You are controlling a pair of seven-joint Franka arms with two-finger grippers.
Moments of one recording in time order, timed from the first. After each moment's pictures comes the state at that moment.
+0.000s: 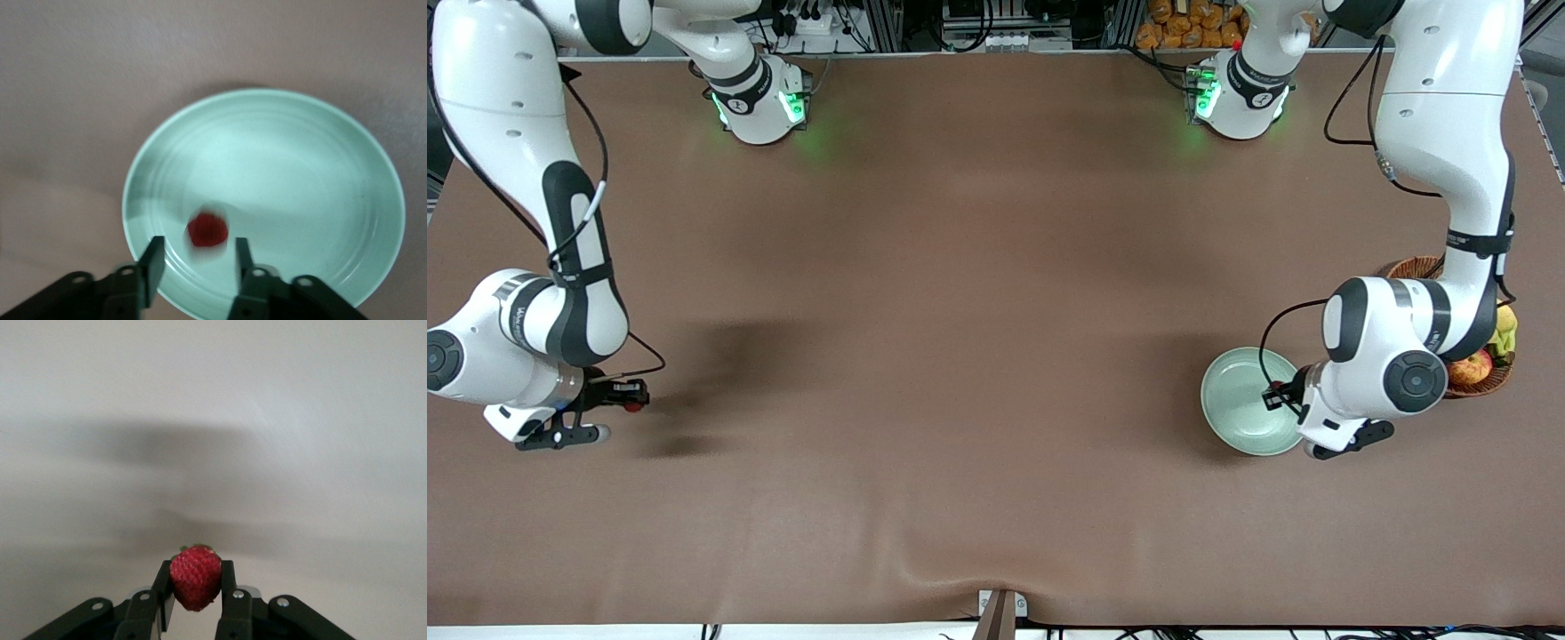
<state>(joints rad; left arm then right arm) -0.05 0.65 -0.02 -1.59 0.05 2.08 -0.41 0.12 0.63 -0.30 -1.63 0.23 2.21 -0.44</state>
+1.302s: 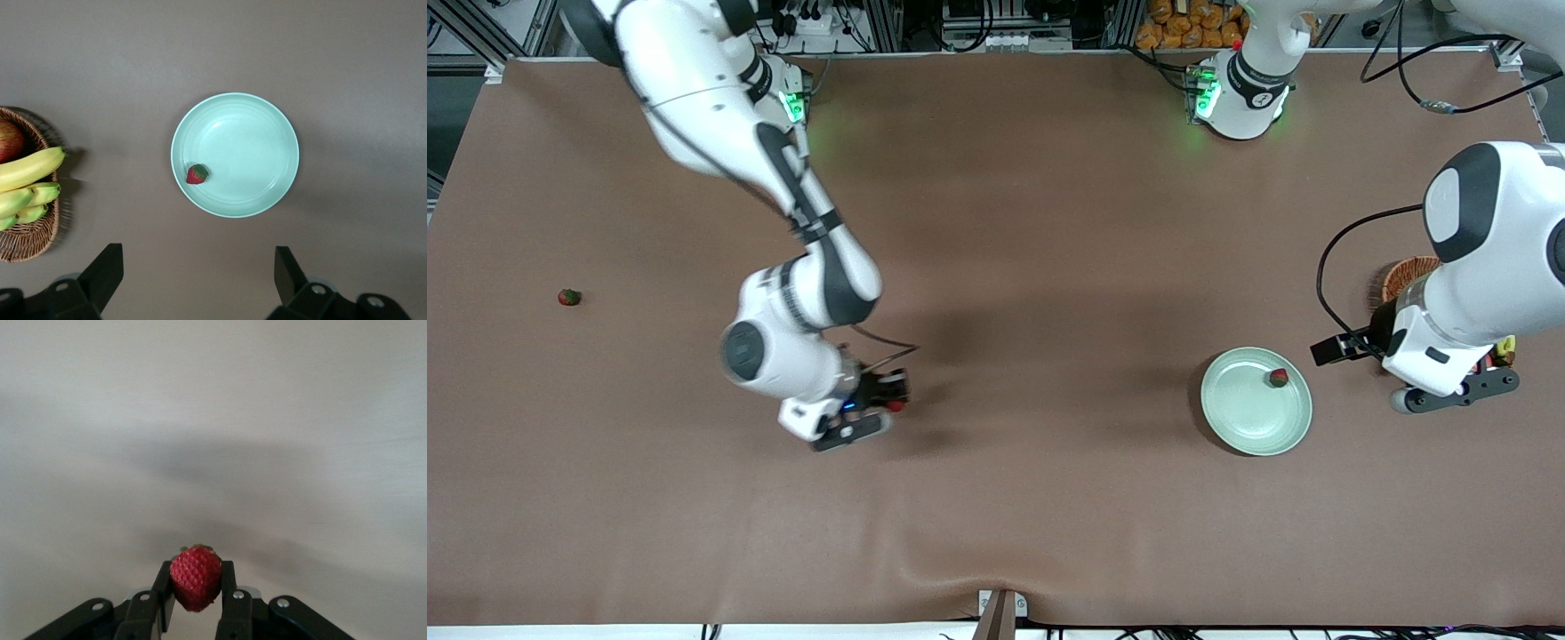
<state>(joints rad) -0.06 0.32 -0.06 -1.55 0.05 1.80 -0.33 0.54 0.75 -0.08 -1.48 0.49 2.32 -0.05</state>
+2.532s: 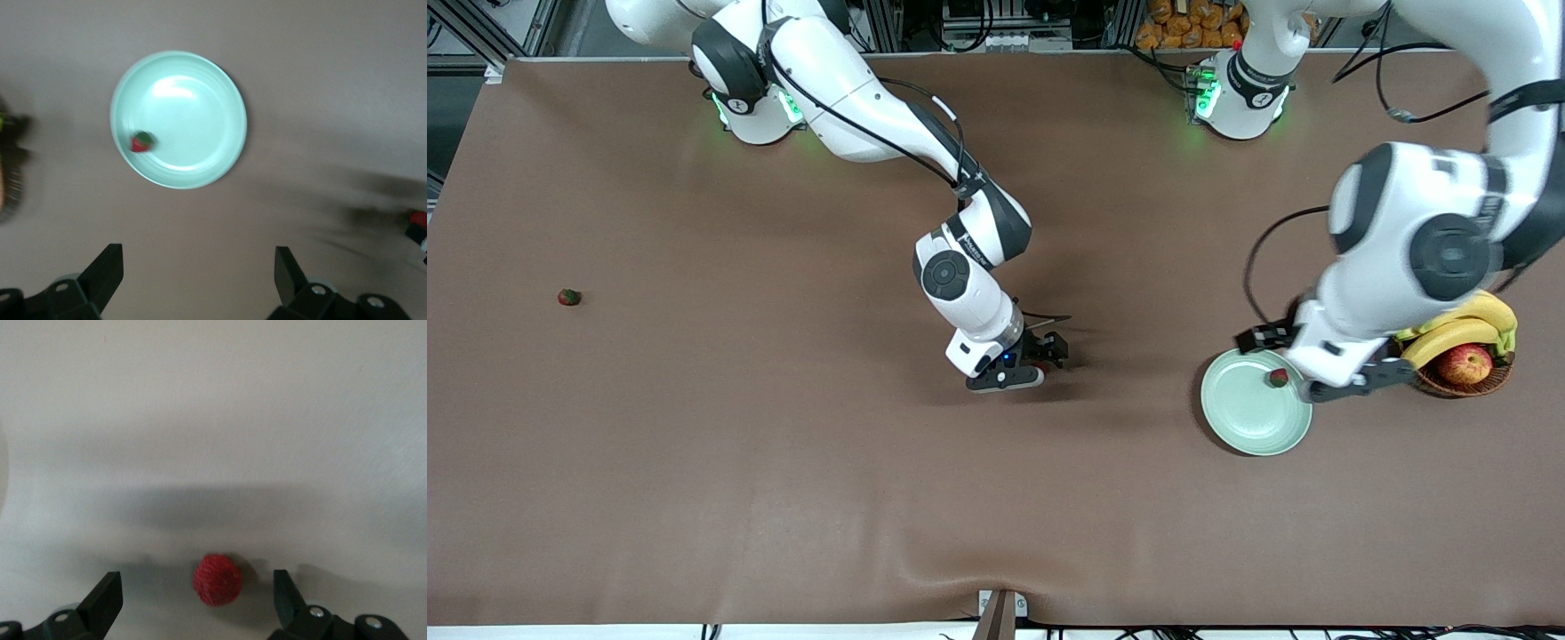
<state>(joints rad) -0.23 0.36 -0.07 -1.56 0.05 1.79 -0.54 0.81 0.99 -0.10 -1.24 0.48 2.56 0.40</state>
